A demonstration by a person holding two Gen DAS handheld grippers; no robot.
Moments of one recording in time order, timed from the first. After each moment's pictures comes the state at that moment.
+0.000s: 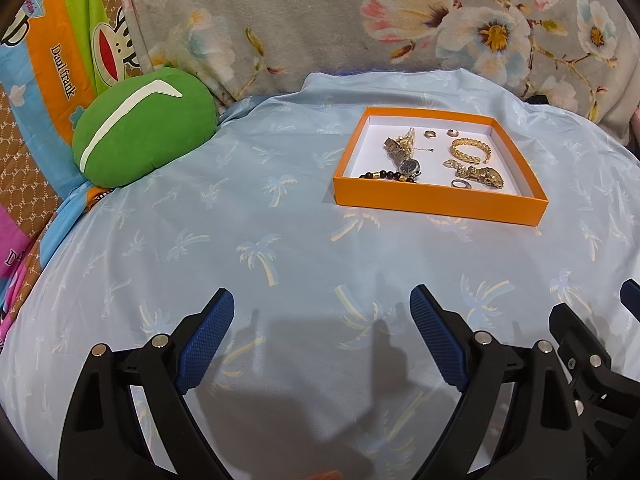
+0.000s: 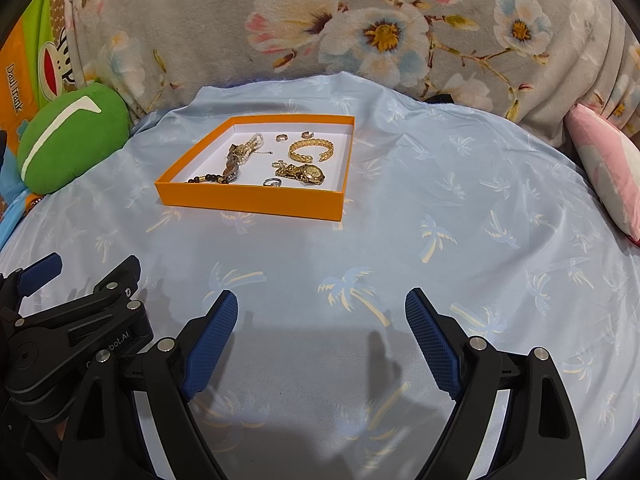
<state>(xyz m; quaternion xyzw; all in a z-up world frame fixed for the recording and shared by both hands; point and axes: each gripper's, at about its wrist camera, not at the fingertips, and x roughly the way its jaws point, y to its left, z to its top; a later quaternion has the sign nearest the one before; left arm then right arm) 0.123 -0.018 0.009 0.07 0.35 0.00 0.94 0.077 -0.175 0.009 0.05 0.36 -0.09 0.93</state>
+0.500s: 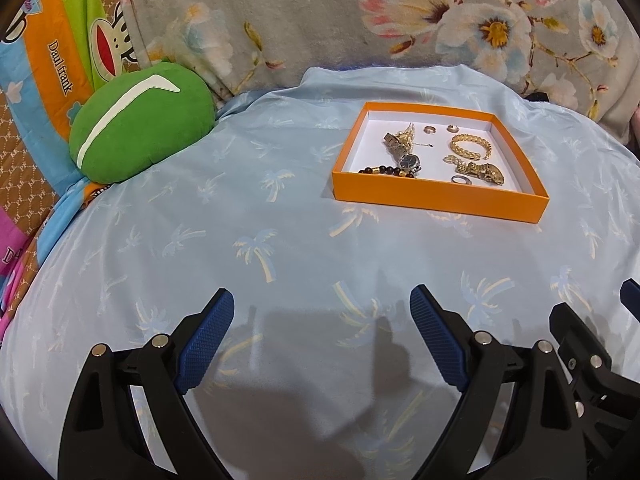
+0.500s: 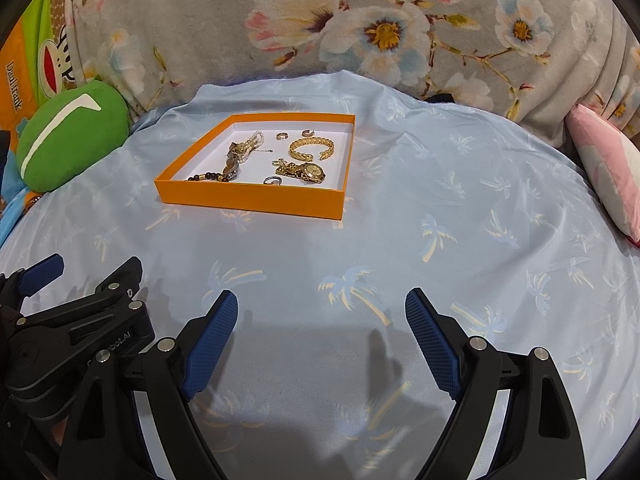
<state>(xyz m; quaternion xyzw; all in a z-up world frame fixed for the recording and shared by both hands) 0.126 -0.020 0.005 0.07 0.35 0.00 0.93 0.076 -0.175 0.009 0.05 0.36 -0.09 0.93</state>
